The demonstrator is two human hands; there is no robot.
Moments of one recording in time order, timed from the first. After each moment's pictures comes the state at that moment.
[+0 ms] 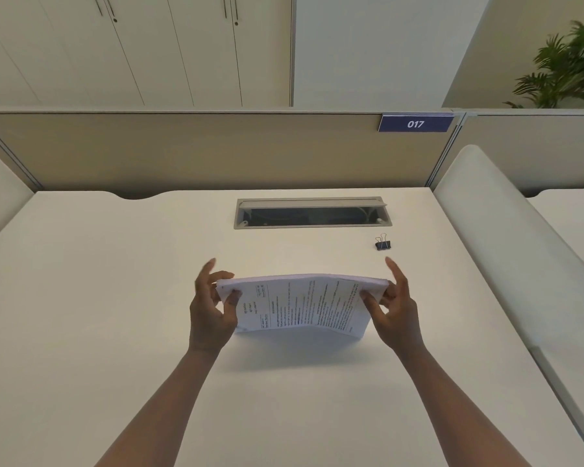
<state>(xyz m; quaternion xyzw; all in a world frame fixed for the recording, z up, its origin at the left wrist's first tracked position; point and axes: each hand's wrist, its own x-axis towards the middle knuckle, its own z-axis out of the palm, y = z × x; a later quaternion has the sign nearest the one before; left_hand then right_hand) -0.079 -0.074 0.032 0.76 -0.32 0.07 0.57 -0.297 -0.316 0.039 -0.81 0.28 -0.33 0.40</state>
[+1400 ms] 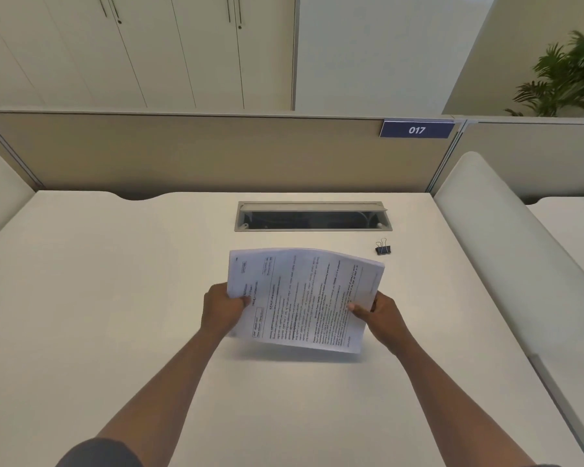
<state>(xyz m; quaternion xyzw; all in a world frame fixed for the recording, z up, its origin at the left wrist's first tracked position) -0.063 -0.103 0.045 0.86 -0.12 -0.20 0.45 -0.279 -0.333 0.020 -0.73 0.35 -0.14 0.58</state>
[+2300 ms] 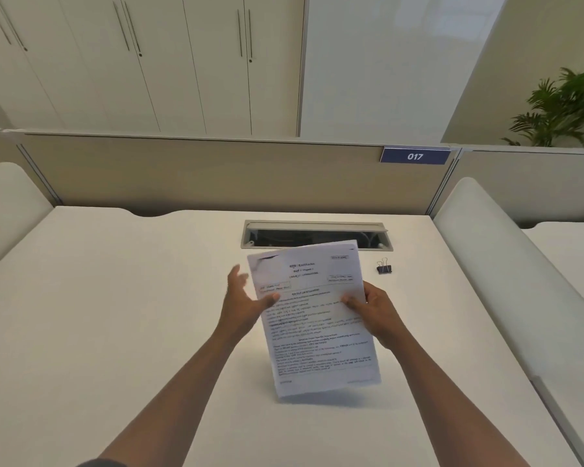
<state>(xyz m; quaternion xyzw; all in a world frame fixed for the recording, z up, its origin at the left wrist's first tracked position) -0.079 -0.116 0.080 0.80 -0.17 -0.21 0.54 -0.253 -0.325 0.072 -0.71 0.28 -0.14 0.63</state>
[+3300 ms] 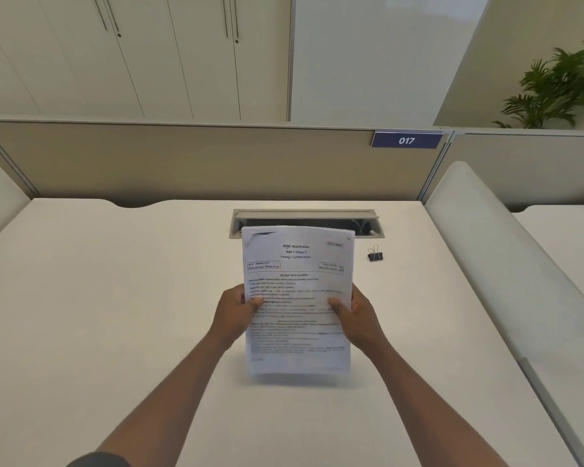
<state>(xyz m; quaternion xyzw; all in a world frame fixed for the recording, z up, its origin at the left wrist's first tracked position) -0.083 -0.120 0.043 0.74 -0.18 -0.28 0.58 -0.257 -0.302 0.038 -0.75 0.30 -0.19 0.56</state>
